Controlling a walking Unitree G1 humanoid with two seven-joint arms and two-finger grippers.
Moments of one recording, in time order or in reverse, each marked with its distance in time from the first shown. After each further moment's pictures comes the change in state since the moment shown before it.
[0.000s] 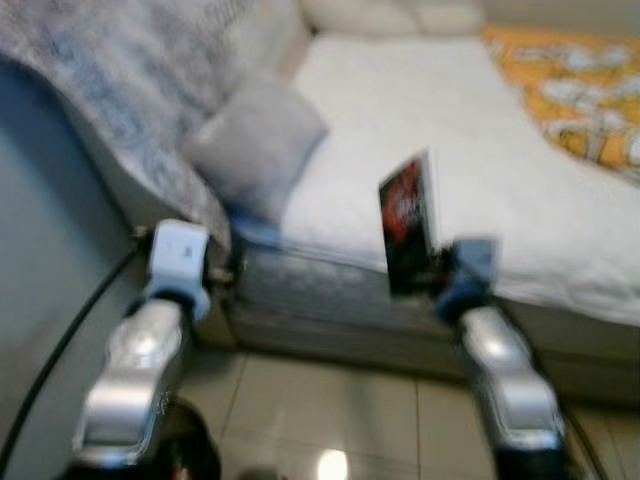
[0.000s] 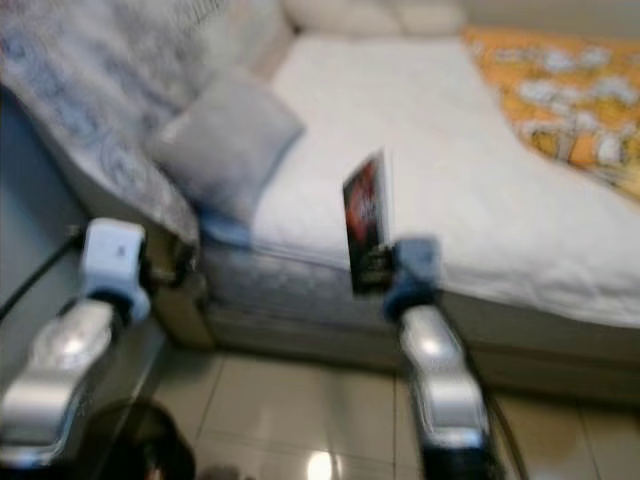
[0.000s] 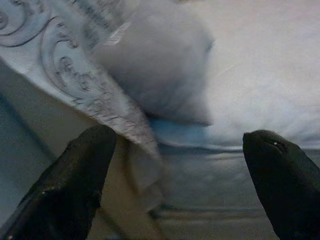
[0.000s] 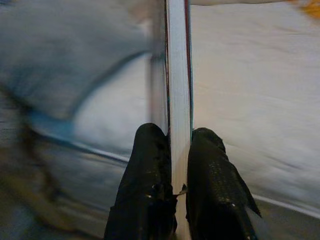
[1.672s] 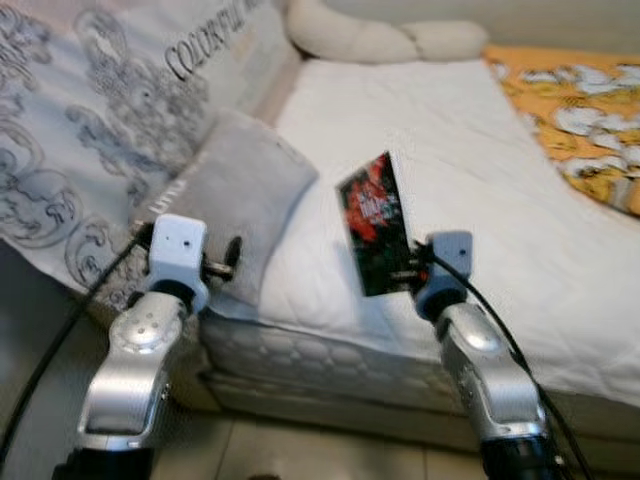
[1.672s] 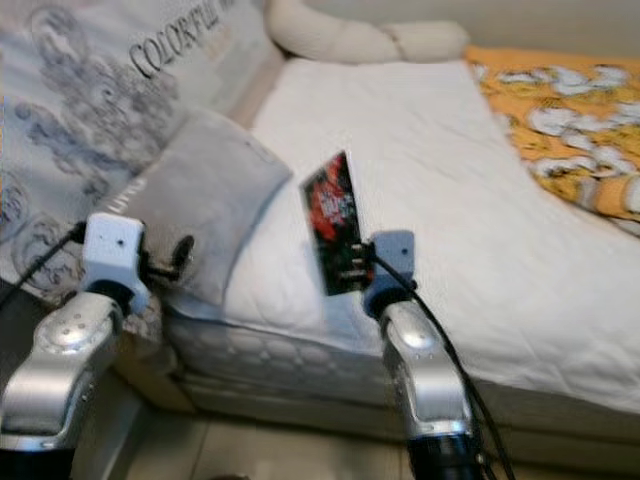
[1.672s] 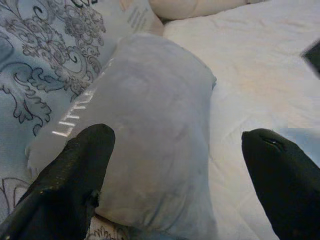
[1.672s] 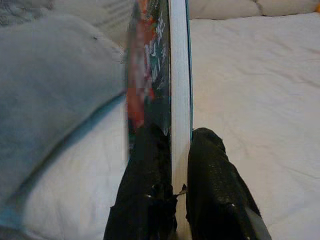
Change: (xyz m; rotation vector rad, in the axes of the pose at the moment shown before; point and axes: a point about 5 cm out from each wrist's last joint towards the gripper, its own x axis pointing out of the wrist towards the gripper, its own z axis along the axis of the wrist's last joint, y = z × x) left arm 0.009 -0.012 0.006 -0.005 -0.015 -0.045; right arm 0.004 -0.007 -0.003 0.009 0.019 -0.008
